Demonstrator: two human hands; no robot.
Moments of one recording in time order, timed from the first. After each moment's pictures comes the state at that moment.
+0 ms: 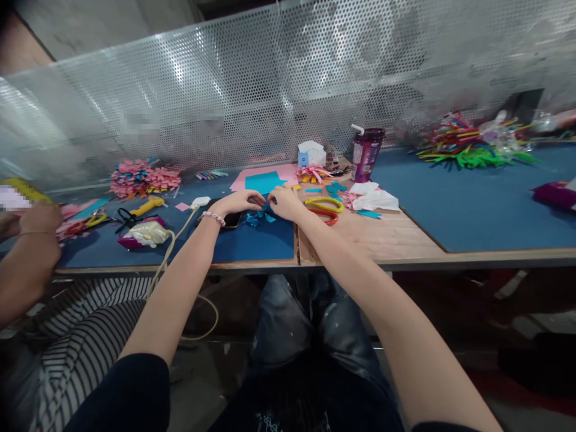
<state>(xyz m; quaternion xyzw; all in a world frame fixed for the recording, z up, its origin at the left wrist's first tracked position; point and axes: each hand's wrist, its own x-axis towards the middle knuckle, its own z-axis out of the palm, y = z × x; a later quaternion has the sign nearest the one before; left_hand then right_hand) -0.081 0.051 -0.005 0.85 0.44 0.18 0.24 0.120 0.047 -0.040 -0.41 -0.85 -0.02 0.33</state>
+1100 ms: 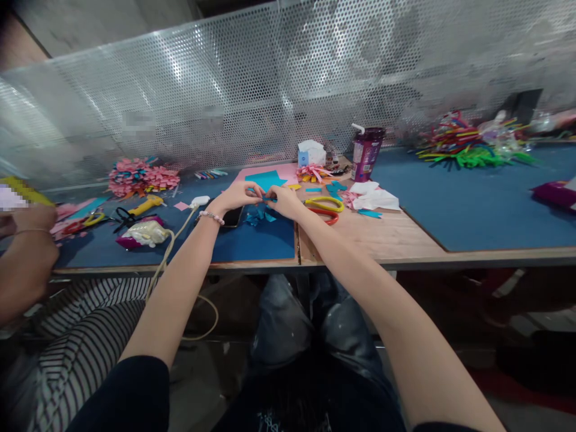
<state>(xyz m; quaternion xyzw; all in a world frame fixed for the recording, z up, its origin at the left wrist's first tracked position) -0.076 0.045 0.000 0.82 0.40 0.30 0.27 0.119 0.050 -0.040 -0.38 -0.83 0.10 0.40</state>
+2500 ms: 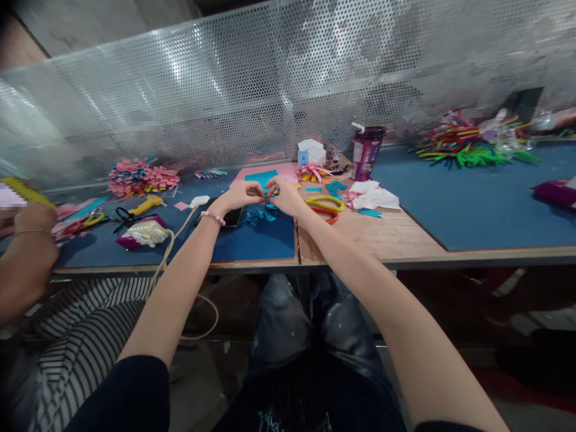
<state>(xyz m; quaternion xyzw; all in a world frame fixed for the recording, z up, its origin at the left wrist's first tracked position) -0.071 0.045 -0.001 0.84 0.37 0.31 0.26 0.121 0.054 -0.037 -0.27 -0.78 0.25 0.51</state>
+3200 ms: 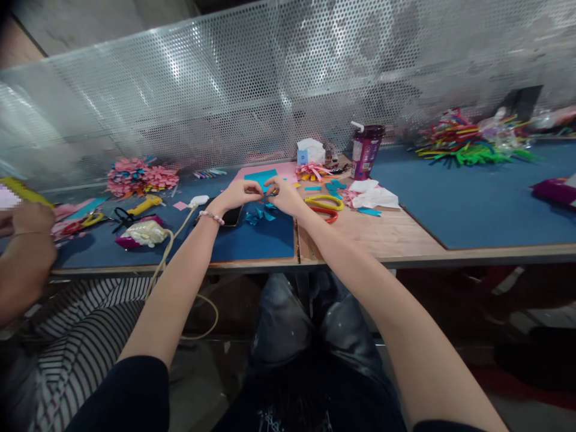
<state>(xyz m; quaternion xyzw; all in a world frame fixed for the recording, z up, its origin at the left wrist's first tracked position) -0.070 0.041 0.004 0.84 0.37 0.31 0.24 0.119 0.059 -0.042 -0.28 -0.76 0.28 0.51</state>
